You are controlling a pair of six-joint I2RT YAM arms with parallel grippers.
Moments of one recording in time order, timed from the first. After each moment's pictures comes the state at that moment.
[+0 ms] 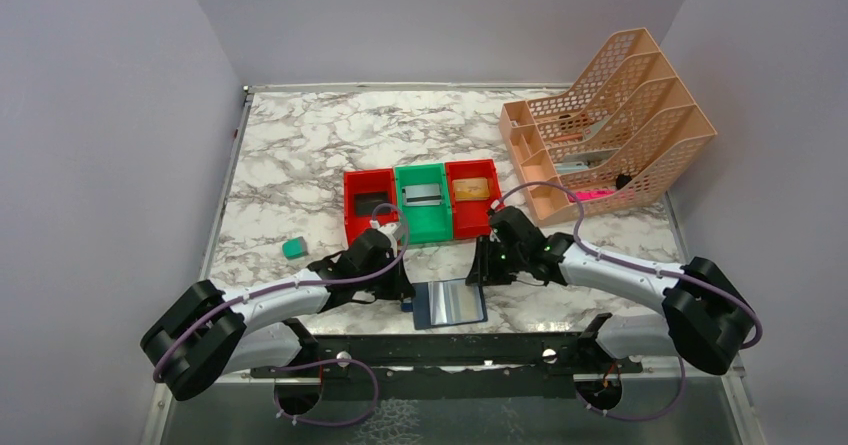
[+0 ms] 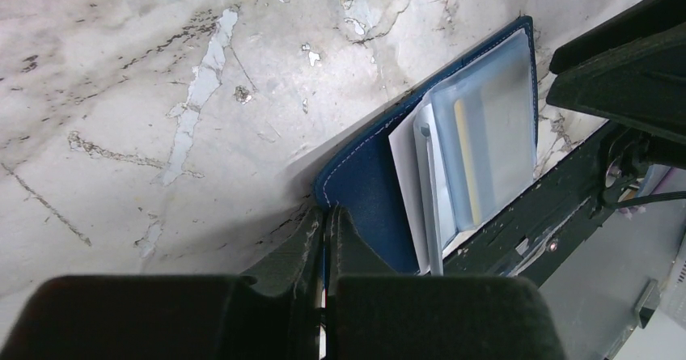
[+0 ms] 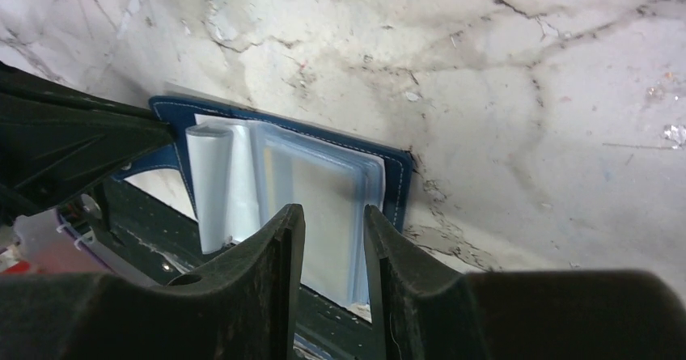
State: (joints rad) left arm -0.80 1.16 0.34 0.00 0.22 -0.73; right arm 0.79 1.28 0.60 -0.28 -0.17 0.76
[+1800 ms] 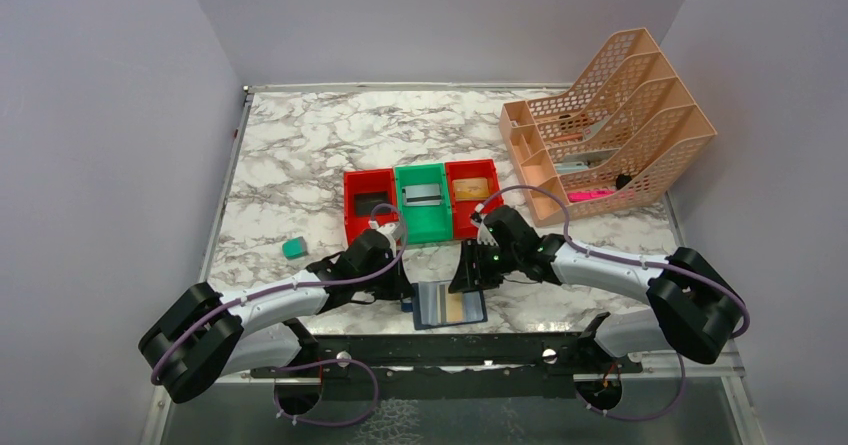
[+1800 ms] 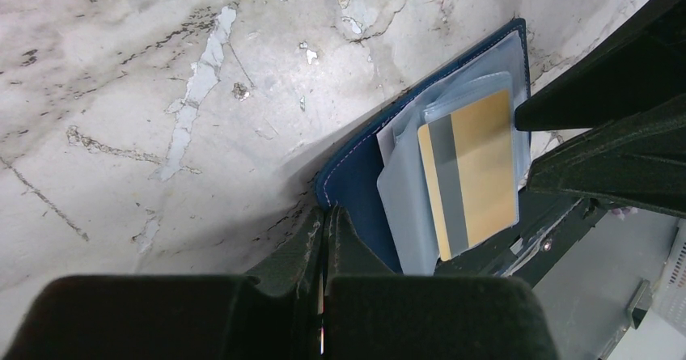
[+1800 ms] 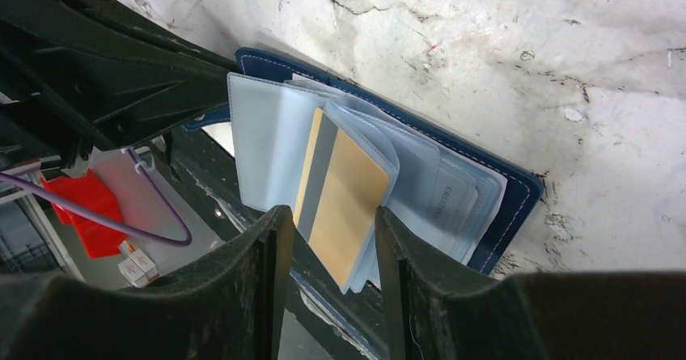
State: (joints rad) left arm -0.80 1.14 0.34 0.00 0.22 -0.74; right arm 0.80 1.35 0.59 -0.12 -0.41 0.74
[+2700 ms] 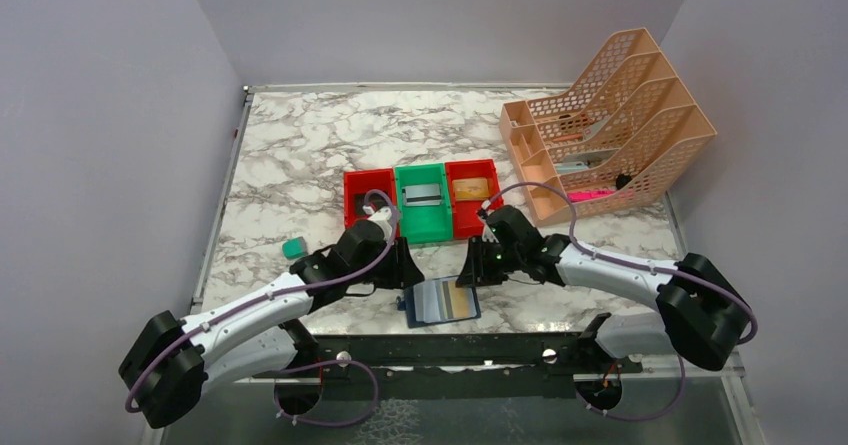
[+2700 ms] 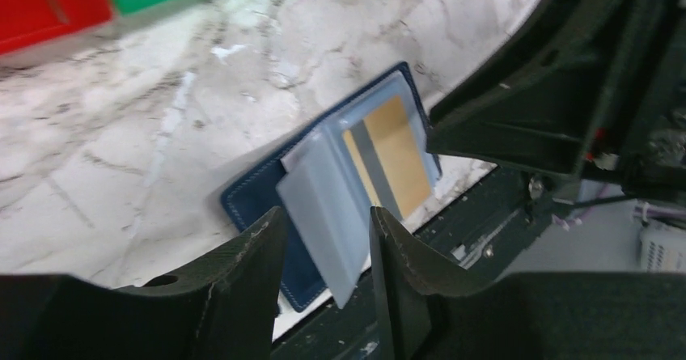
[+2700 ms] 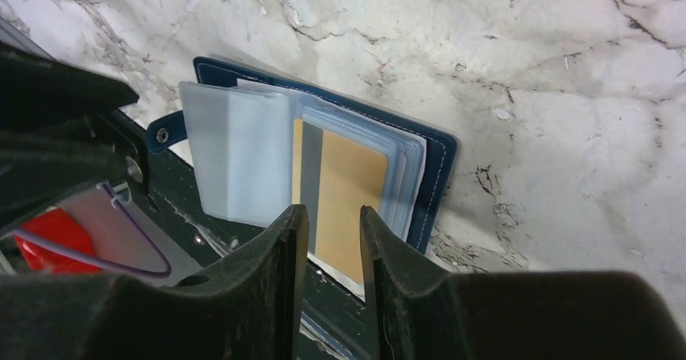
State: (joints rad) left arm -0.80 0.94 0.45 -0.20 0.14 -0.74; right arm 0.80 1.29 0.59 -0.18 -0.28 0.73
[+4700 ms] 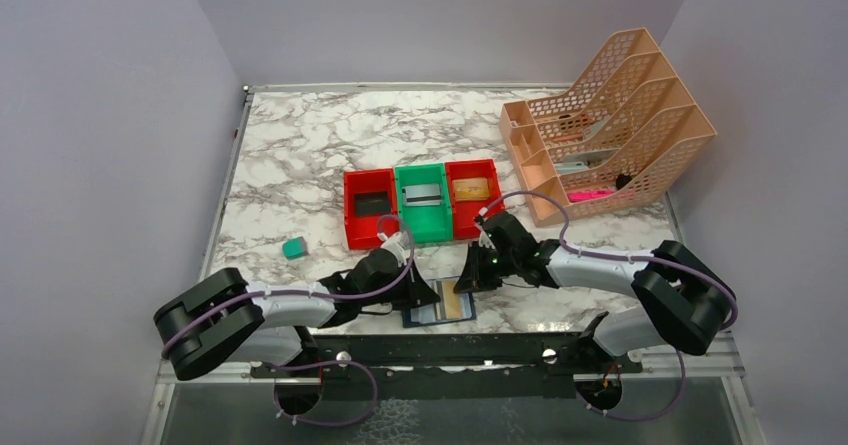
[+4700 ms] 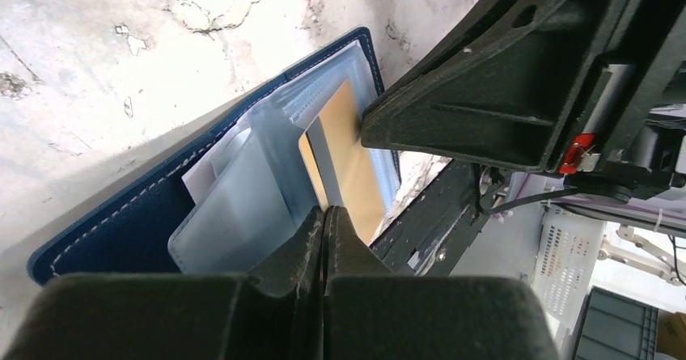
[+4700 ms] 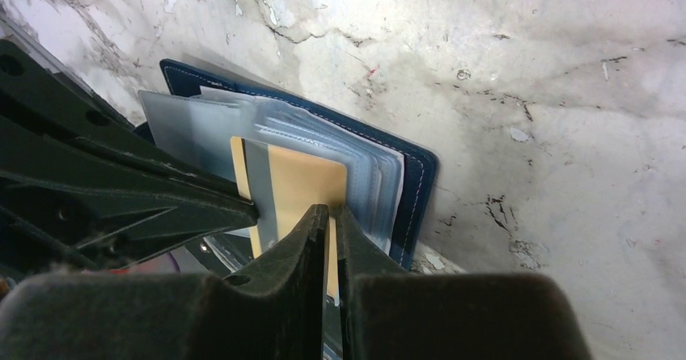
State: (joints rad) left arm -0.97 1.26 0.22 0.47 0.17 -1.05; right arm 0.80 1.41 0.53 -0.01 -0.33 0.80
